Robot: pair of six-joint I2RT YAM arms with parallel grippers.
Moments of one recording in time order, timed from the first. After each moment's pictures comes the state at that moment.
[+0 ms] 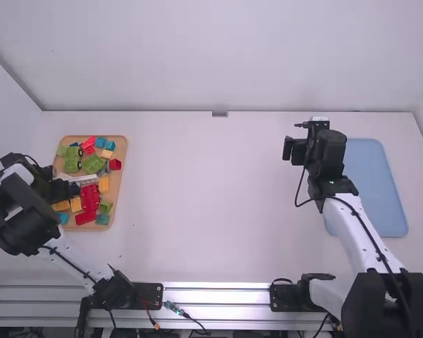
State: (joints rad) left arm 0.83 2.00 1.35 -0.72 0.02 0.38; right arm 0.04 1.28 0.82 -0.02 0.01 -0.03
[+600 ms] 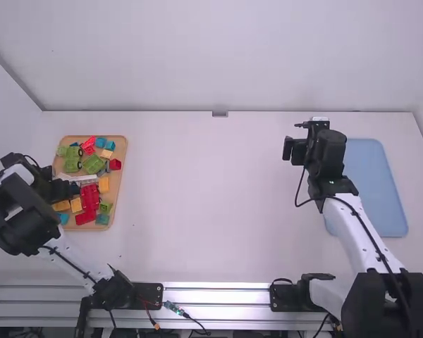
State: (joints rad) left arm 0.83 2.00 1.35 -0.71 0.01 0.36; right arm 0.04 1.28 0.82 -0.02 0.01 -0.03
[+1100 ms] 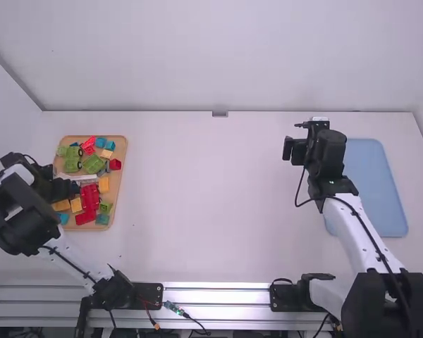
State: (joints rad) left arm 0.83 2.01 1.35 -0.69 0.05 0.39; right arm 0.04 1.28 0.82 -0.02 0.01 -0.03
